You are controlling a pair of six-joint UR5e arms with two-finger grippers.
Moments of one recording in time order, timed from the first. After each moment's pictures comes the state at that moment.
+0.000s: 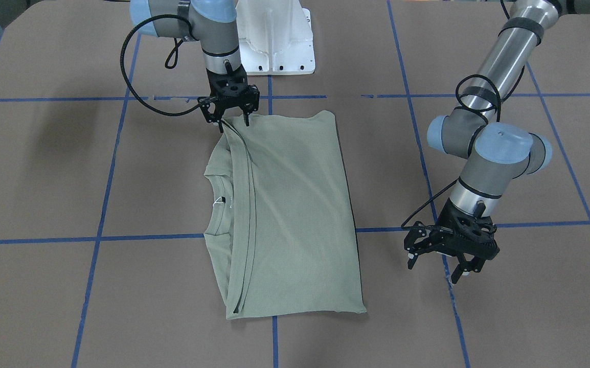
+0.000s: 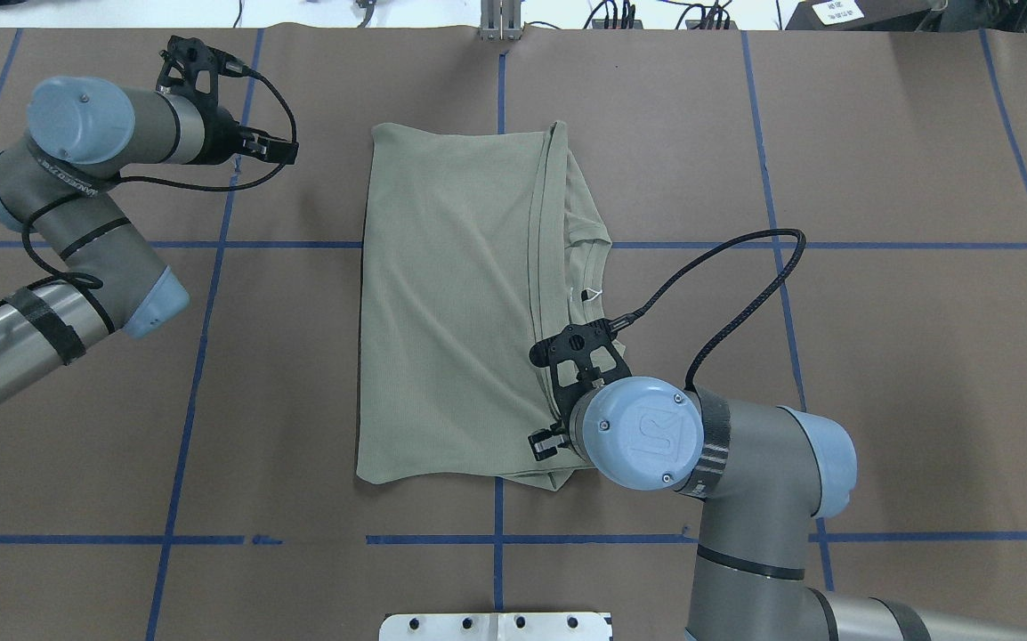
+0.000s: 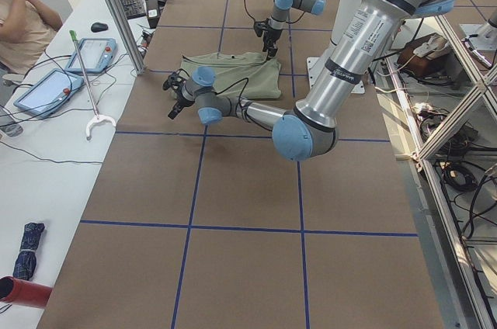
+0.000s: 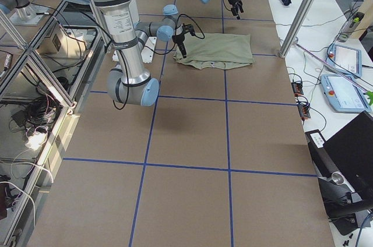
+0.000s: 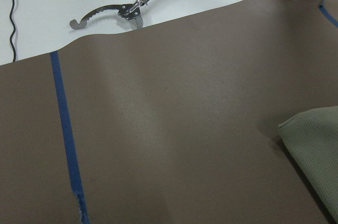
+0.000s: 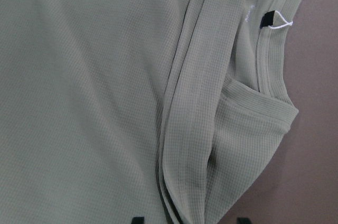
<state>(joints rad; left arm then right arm) -0.88 -2.13 -1.18 -2.54 -1.77 -0.71 0.28 -1.08 1.90 -1.57 1.56 1.01</state>
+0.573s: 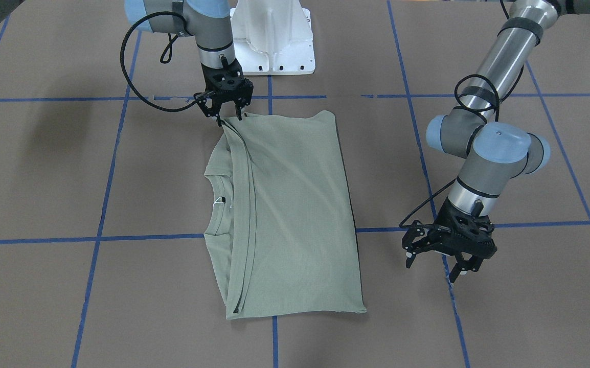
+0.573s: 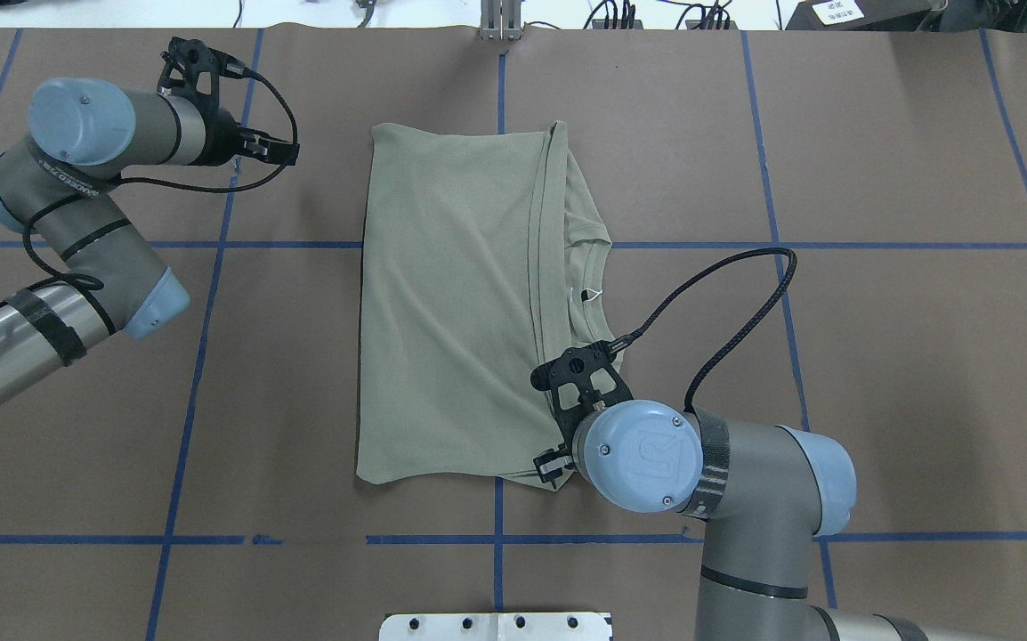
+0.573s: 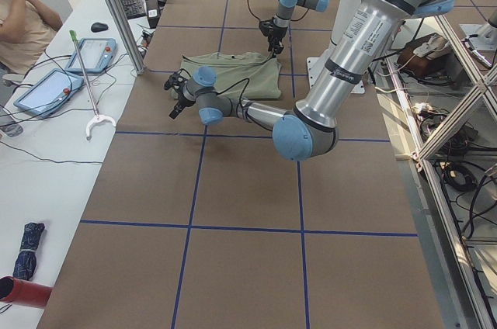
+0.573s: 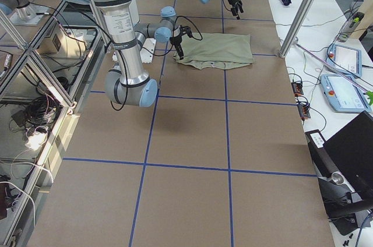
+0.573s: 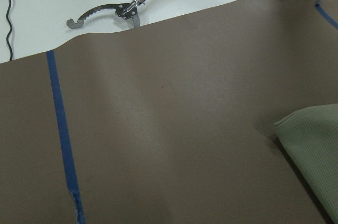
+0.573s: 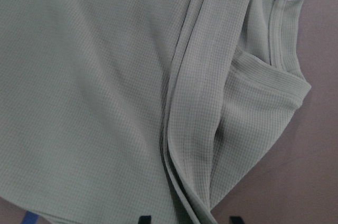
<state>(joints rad) -0.87 -2.13 -1.18 -2.54 -1.77 -0.71 0.25 -1.10 1.90 -1.57 1.55 1.00</state>
